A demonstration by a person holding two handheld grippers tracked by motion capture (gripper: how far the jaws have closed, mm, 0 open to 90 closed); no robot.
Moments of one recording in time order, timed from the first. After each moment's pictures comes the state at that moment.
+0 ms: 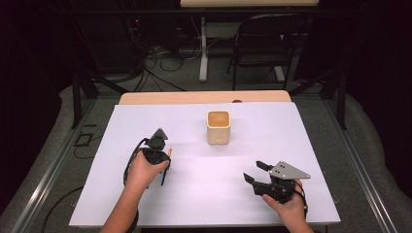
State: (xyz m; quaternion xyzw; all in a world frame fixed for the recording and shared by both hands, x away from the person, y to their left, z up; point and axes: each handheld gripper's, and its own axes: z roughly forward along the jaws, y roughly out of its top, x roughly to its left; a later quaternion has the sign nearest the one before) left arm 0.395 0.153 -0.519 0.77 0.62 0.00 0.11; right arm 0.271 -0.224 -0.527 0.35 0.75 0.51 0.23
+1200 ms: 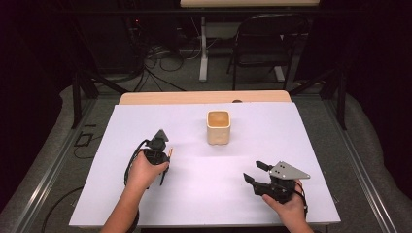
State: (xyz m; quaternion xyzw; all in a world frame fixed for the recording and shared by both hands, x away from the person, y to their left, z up) left arm 0.397 0.153 -0.525 0.77 0.63 -0.01 0.09; right arm 0.271 -0.223 -0.527 0.35 0.75 0.51 0.23
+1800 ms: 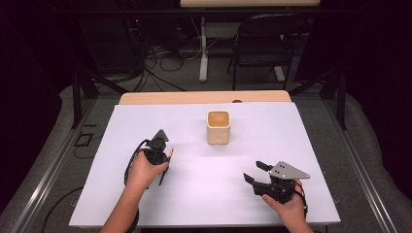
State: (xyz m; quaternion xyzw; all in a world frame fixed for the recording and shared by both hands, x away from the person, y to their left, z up) left arm 0.397 0.153 -0.525 0.77 0.63 -0.01 0.09; right arm 0.271 -0.223 -0.528 0.35 0.75 0.51 0.23
